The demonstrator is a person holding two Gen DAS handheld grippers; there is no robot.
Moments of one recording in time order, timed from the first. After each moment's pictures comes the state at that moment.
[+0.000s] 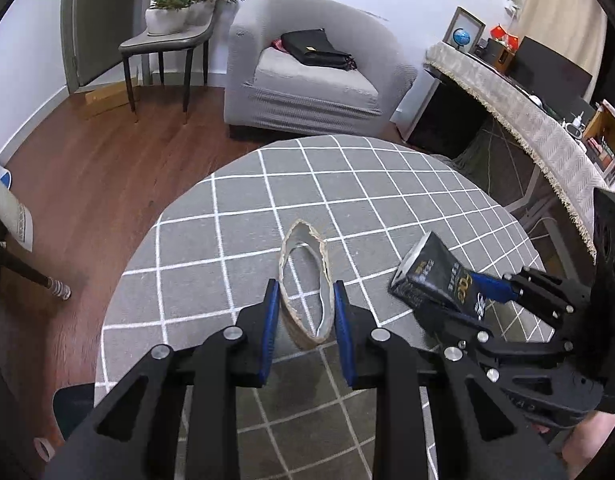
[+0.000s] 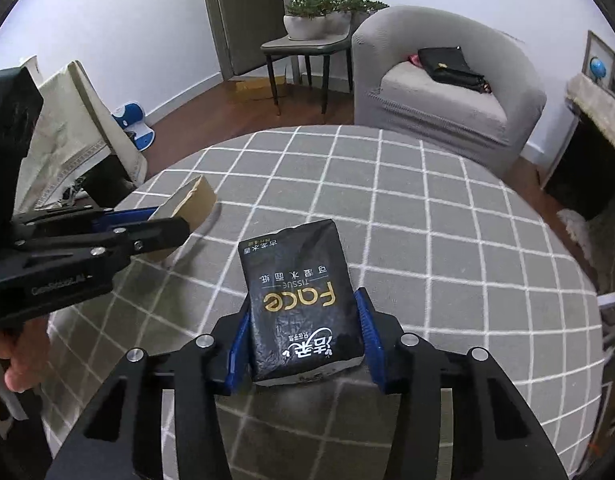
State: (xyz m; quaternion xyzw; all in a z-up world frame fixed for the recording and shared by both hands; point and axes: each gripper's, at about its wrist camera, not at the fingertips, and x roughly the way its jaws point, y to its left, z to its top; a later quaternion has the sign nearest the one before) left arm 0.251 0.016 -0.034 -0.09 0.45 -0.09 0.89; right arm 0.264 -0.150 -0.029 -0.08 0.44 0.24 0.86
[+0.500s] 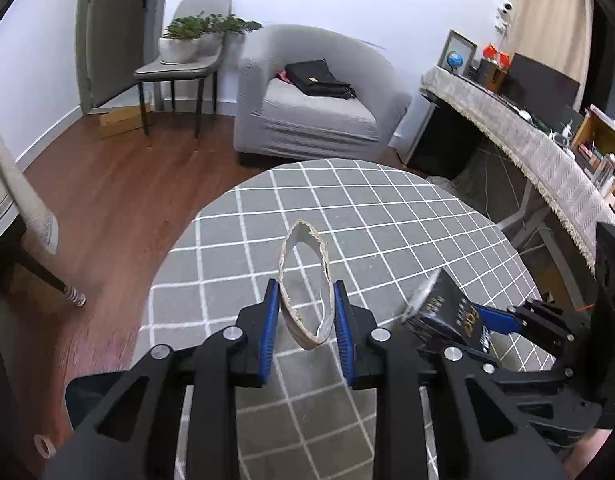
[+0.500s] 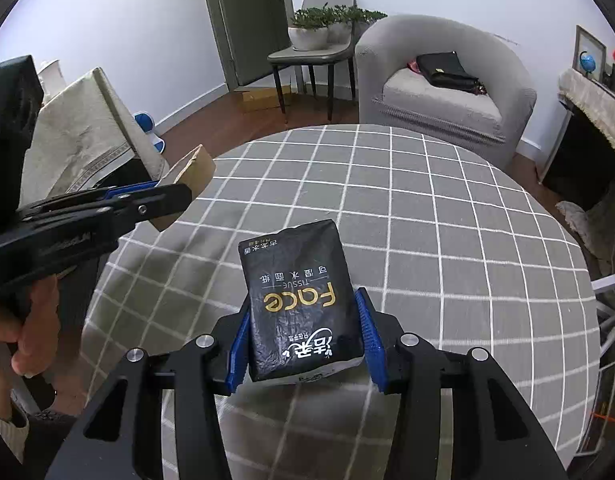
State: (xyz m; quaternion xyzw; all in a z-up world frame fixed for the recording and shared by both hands) left arm 0.189 0.023 0.000 -0.09 0.40 -0.08 0.91; right arm 0.194 -0.152 -0.004 -0.06 0.42 0.24 0.87
